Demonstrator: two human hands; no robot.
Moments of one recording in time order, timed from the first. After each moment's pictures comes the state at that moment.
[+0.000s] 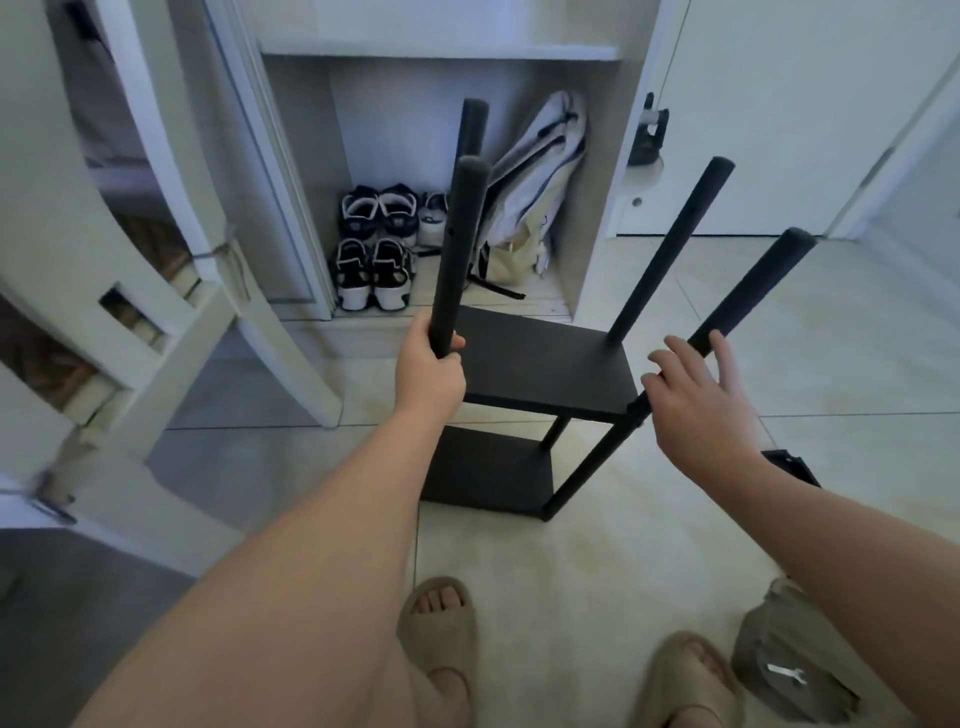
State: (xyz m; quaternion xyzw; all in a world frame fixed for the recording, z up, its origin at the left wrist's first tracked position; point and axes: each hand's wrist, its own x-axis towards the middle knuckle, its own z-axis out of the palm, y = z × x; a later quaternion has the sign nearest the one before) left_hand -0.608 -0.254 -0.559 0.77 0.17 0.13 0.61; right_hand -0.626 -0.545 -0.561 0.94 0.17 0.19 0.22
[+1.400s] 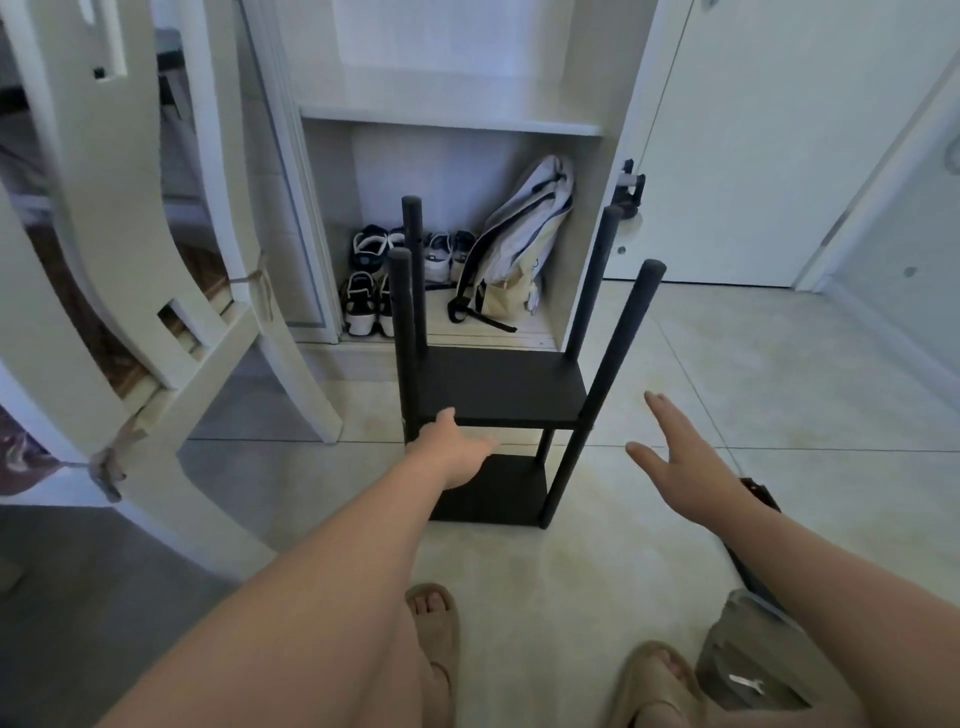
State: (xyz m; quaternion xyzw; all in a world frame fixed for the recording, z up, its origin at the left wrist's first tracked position) left_hand -0.680 -0.273 -0.548 0.88 0.20 -0.17 0.40; right_hand -0.683 -0.566 -0.544 0.95 0.04 -0.04 -0.29
